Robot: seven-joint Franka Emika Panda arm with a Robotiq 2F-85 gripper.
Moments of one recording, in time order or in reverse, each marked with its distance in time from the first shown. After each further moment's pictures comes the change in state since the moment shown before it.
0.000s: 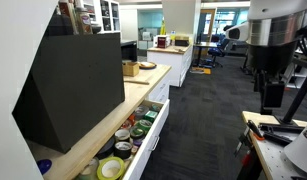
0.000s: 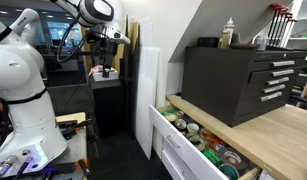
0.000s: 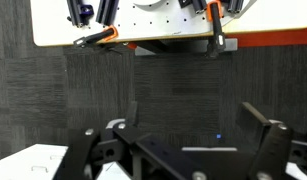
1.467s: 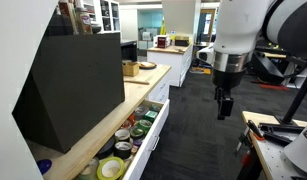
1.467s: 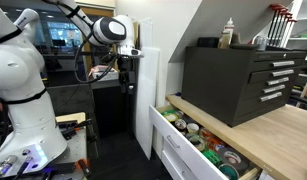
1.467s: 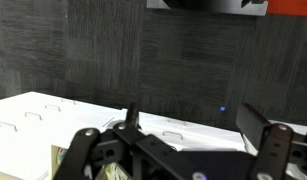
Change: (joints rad) arm -0.020 0.222 -0.120 -0.069 -0.259 0.441 -0.082
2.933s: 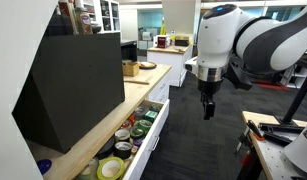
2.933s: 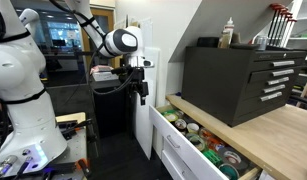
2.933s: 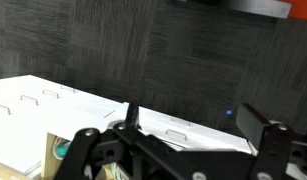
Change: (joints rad) arm -0.070 0.201 -0.086 0.039 -0.177 0.175 -0.075
